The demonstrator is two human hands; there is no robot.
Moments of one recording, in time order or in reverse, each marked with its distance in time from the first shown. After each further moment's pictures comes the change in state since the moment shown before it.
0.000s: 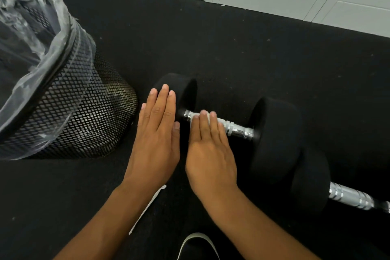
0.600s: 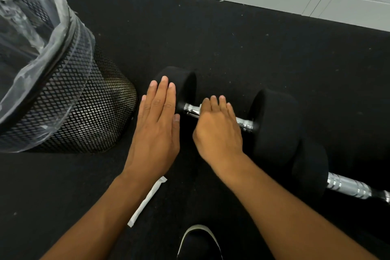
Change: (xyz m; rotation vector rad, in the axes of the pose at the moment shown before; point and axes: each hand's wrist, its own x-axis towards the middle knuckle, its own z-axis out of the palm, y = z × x) left_hand 0.000 -0.003 -0.001 0.027 -0.005 0.033; right_hand 0.029 0.012 -0.007 0.023 0.032 0.080
